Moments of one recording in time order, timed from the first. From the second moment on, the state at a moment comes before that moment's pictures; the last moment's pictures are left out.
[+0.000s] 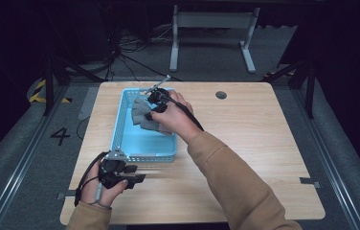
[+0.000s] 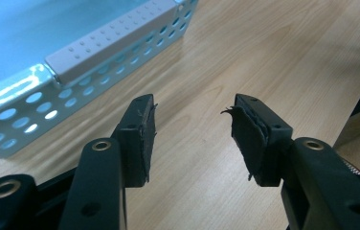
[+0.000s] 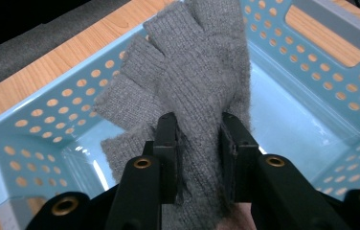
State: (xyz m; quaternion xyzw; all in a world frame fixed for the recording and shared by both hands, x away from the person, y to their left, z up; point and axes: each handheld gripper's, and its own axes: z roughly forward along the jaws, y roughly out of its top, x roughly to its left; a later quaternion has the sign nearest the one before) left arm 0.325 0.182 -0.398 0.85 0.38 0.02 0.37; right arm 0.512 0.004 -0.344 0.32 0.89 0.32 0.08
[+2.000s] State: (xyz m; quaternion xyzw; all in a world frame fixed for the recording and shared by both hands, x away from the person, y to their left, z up) left arm 0.328 0.182 -0.397 0.85 0.38 0.02 0.37; right arm 0.516 0.025 -0.387 0.33 0.89 0.29 0.11
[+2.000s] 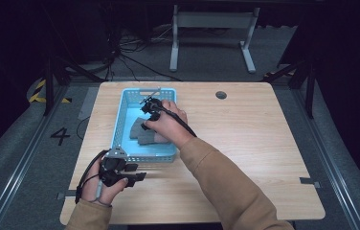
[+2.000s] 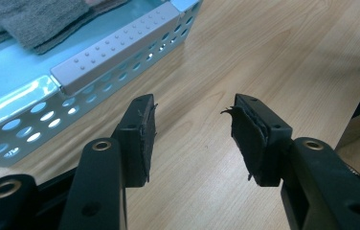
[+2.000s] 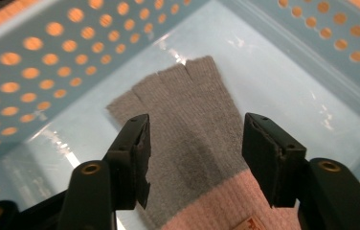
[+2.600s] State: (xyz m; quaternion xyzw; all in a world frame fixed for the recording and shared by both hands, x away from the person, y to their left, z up) left arm 0.329 0.177 -0.398 0.85 0.38 0.02 0.37; right arm 0.476 -0.067 -0.334 0.32 0.87 0.36 0.12
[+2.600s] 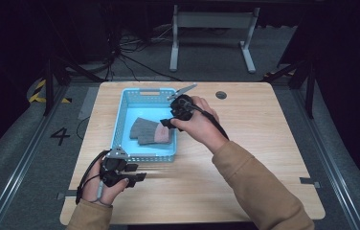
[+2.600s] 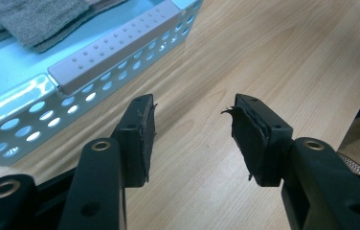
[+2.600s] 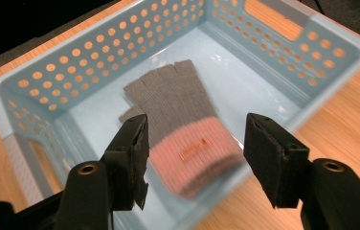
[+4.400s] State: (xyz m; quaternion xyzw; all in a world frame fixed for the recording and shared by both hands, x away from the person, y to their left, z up) left arm 0.349 0.195 -0.407 0.84 0.39 0.04 0.36; right arm 0.392 -0.324 -0.426 0.41 0.83 0.35 0.15
